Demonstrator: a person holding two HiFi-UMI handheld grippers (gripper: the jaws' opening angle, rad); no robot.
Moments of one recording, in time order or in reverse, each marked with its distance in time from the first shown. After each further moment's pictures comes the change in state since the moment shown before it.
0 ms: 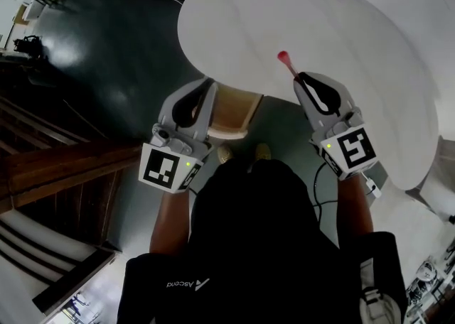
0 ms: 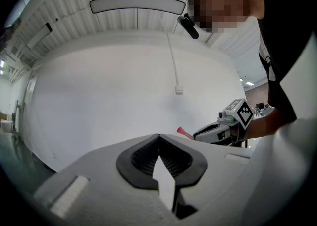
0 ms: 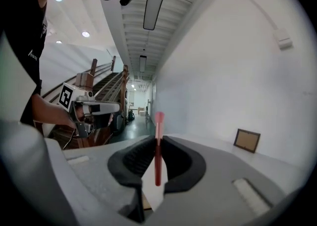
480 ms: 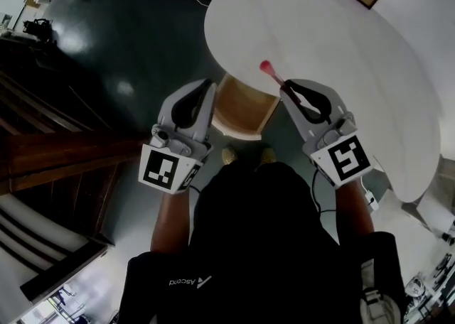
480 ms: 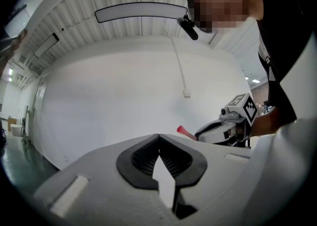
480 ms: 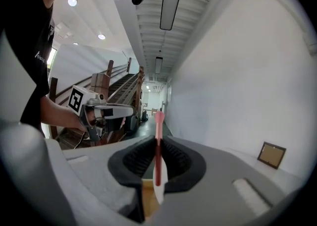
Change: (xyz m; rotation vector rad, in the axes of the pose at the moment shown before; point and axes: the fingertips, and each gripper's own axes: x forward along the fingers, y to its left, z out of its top) left arm -0.054 0.051 0.014 0.018 -0.034 0.091; right arm 0.050 0.085 0.046 -0.078 -0.026 0.167
